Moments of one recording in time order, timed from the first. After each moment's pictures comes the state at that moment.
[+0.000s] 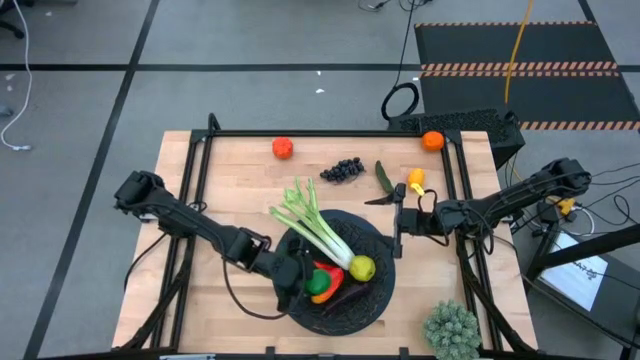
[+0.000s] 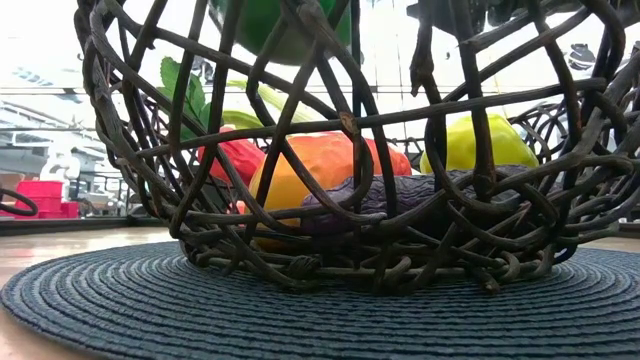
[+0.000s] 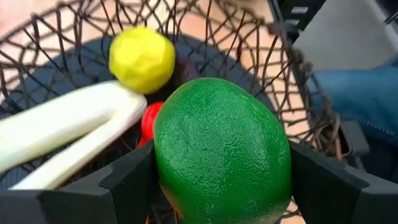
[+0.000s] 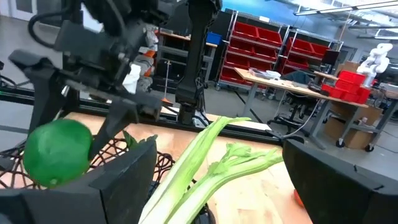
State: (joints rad) left arm -0.45 1.66 1.24 -0.33 -0.12 -0.31; right arm 0.30 1.02 0.46 0.55 0.40 -0.20
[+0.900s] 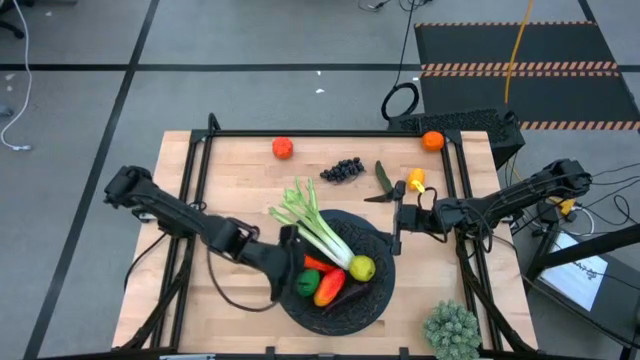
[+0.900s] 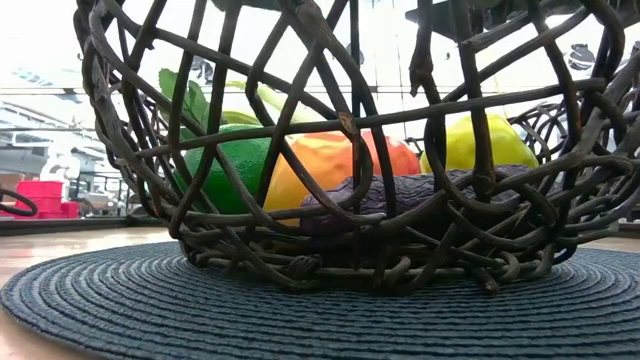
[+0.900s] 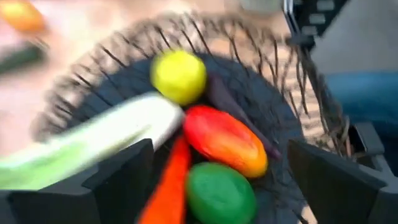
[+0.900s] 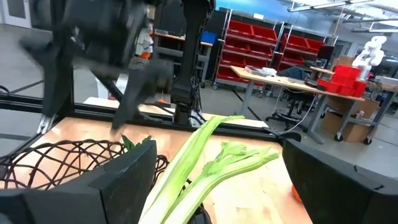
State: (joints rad) left arm -0.44 1.55 1.27 -0.45 -0.22 -0.24; right arm 0.28 1.02 0.46 0.54 0.39 -0.16
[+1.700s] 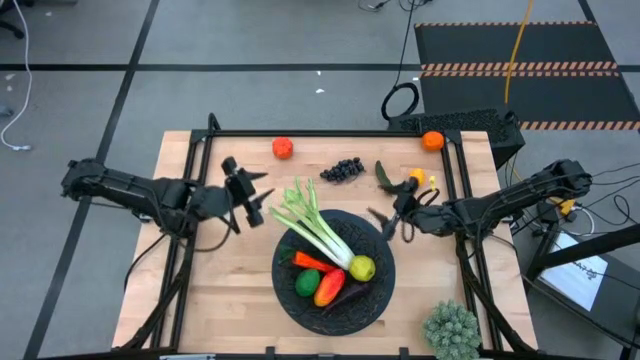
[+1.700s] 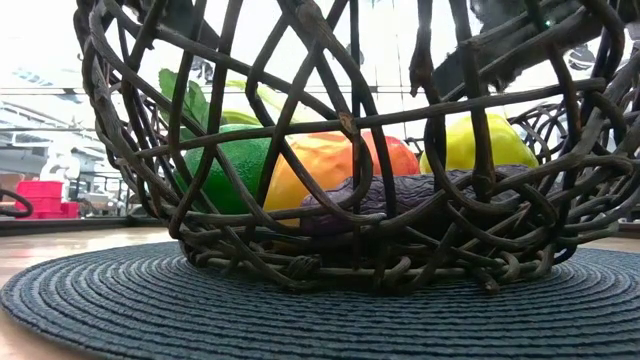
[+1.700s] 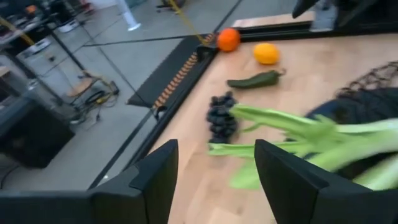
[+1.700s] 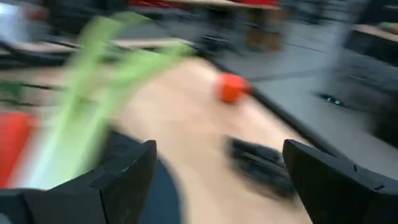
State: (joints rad) left arm -0.21 0.97 0.83 -0.37 -0.73 -0.04; right arm 0.26 1.02 0.46 0.15 0.78 0.17
